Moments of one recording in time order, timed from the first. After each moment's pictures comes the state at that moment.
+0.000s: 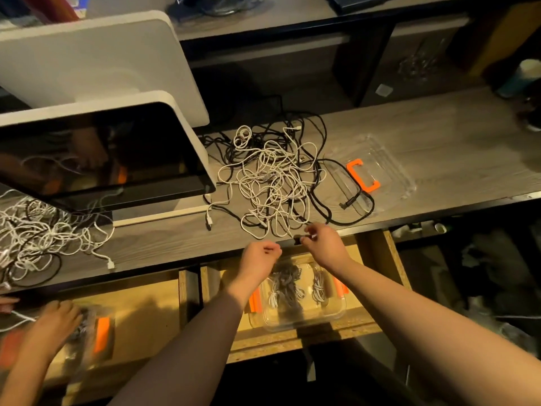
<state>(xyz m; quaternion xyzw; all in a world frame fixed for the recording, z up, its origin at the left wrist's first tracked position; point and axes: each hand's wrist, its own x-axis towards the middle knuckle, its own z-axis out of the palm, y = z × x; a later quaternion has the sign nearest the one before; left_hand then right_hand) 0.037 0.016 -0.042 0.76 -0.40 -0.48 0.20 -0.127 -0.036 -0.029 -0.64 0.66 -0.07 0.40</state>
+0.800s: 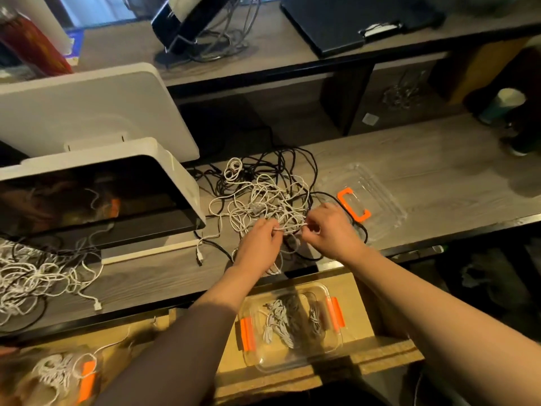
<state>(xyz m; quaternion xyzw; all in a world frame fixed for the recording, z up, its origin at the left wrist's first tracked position) 0.026 -0.078 0.018 0.70 -0.63 -0.30 0.16 -0.157 -0.125 0.031 -0.84 0.47 -0.17 0.21</state>
